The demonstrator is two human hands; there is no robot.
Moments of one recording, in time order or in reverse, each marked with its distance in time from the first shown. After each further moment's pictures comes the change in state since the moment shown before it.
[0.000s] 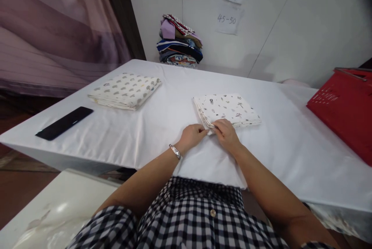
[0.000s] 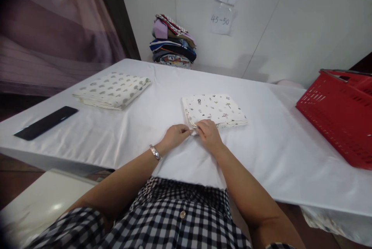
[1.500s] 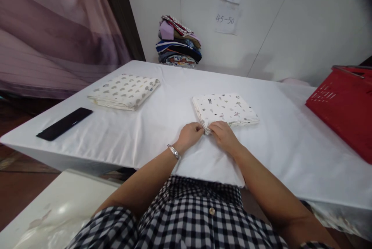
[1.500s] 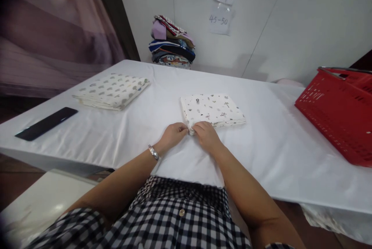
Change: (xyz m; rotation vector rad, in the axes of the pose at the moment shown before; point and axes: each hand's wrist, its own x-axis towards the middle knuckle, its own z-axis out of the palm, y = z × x) left_hand 0.000 0.003 -0.001 0.026 0.057 -0.027; right_hand -0.005 -0.002 -0.004 -0.035 -0.146 -0.093
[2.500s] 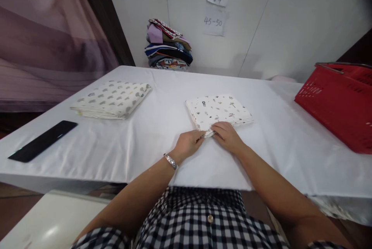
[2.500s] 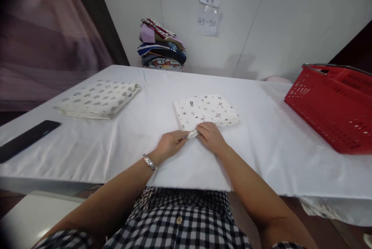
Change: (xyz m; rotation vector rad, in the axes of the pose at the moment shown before) left_hand -0.008 -0.006 0.003 0.163 -0.061 0.392; right_hand -0.015 0.024 -0.013 -0.090 0.000 0.017
